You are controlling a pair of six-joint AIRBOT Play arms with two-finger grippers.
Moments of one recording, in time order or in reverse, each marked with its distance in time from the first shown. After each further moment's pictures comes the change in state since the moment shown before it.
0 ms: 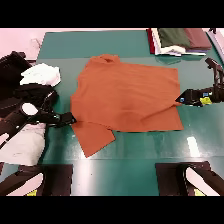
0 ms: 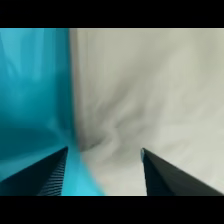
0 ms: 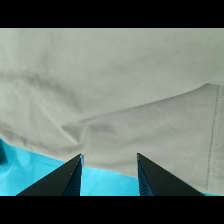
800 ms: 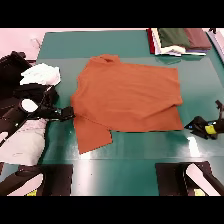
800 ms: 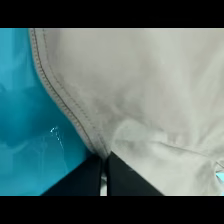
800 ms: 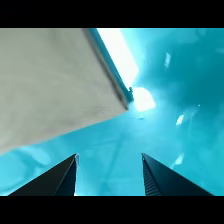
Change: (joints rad) left arm -0.026 0.008 0.068 -0.023 0.025 -0.015; right arm -0.467 0.005 -0.434 -0.059 -0.050 -0.011
